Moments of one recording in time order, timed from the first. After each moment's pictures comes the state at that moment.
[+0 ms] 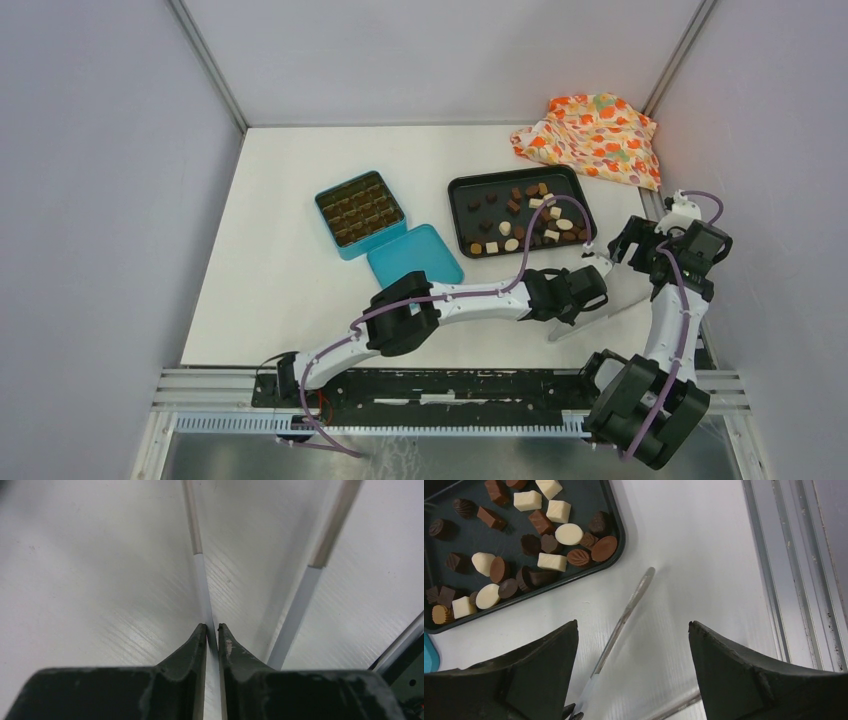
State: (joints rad) left arm -1.32 2.47 2.10 -0.45 -0.24 -0.43; right arm -0.59 0.99 0.64 -0.34 -0.47 -0.09
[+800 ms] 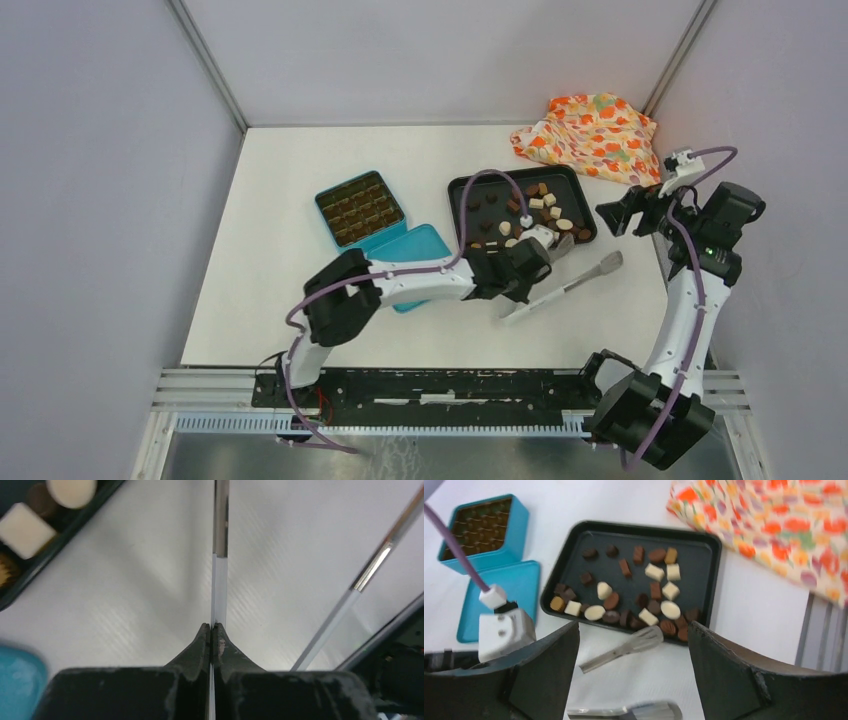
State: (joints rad) left arm -1.22 2.12 1.63 -0.37 -0.22 -0.52; right arm -0.56 0.99 0.92 -0.46 -0.92 -0.23
